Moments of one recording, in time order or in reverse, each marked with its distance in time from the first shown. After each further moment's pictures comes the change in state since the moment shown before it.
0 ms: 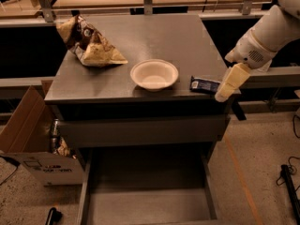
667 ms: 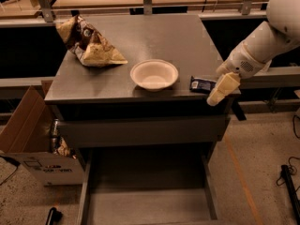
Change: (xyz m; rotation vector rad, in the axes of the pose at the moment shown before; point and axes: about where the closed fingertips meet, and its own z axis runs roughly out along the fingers) arm 0.006 -0.010 0.040 -0.035 -0.040 0.030
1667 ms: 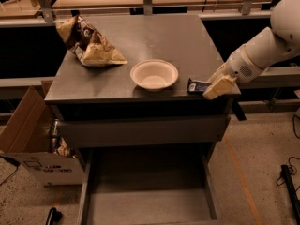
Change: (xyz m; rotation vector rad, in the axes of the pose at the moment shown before) arm -0.007 0.006 0.006 0.017 -0.097 -0.012
